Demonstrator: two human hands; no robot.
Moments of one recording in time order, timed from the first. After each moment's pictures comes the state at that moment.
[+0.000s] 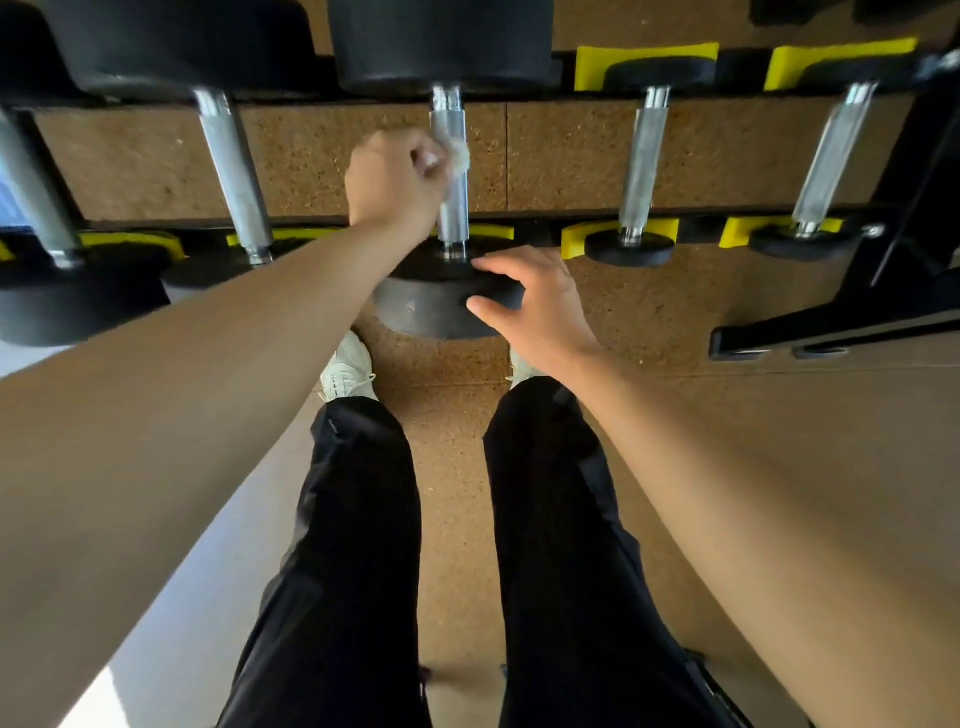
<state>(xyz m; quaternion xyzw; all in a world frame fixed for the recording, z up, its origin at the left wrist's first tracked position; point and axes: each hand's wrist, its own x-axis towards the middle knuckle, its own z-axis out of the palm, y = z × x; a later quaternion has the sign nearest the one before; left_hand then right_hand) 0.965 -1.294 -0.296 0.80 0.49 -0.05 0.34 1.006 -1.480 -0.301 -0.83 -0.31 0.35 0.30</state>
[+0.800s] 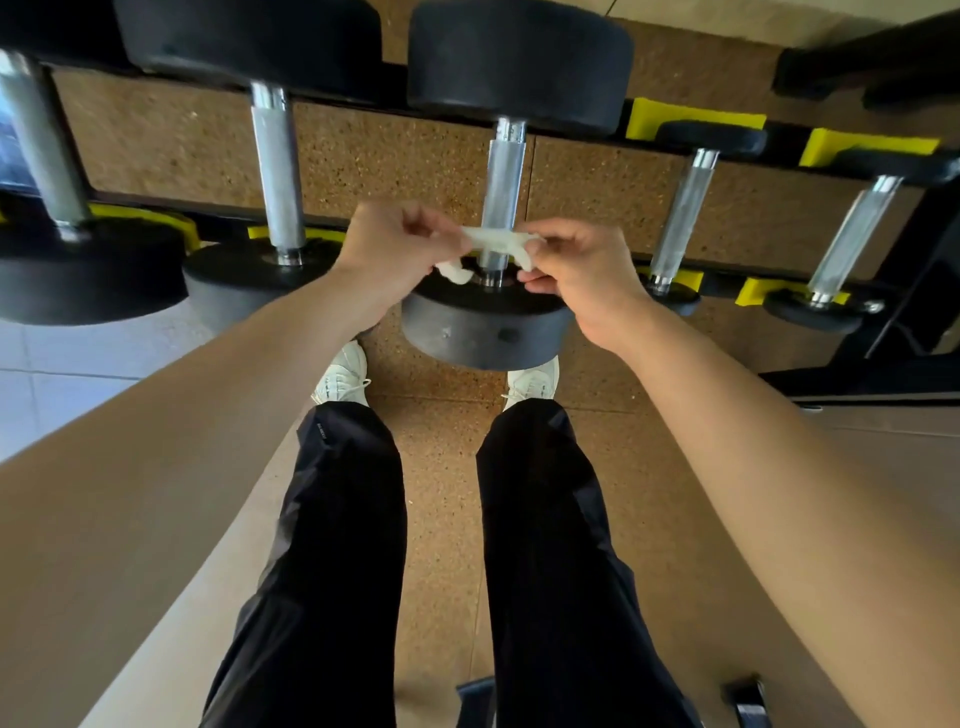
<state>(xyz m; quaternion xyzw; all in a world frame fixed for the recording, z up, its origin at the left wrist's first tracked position) 0.904 -1.277 -0.287 0.59 0.53 -0.05 0.61 1.052 -1.418 -0.286 -0.76 -0.10 0.51 0.39</state>
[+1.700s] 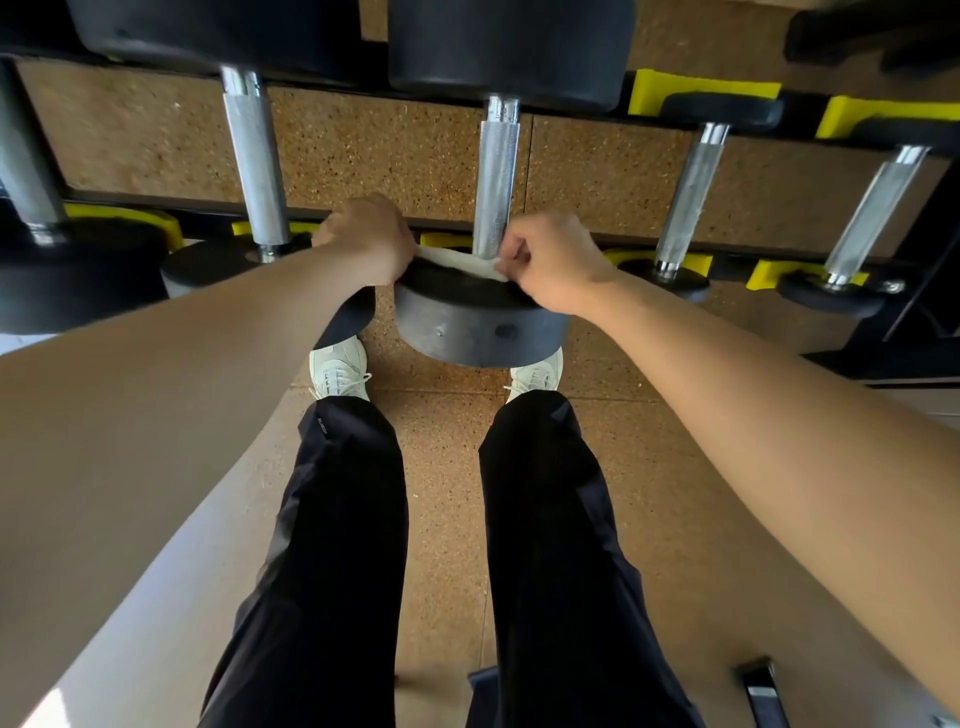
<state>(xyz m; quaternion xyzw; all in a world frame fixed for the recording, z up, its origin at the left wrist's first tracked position) 0.911 -1.250 -0.352 0.77 0.46 -0.33 0.28 1.056 -1.402 -0.330 -0.80 -0.40 0.44 0.09</state>
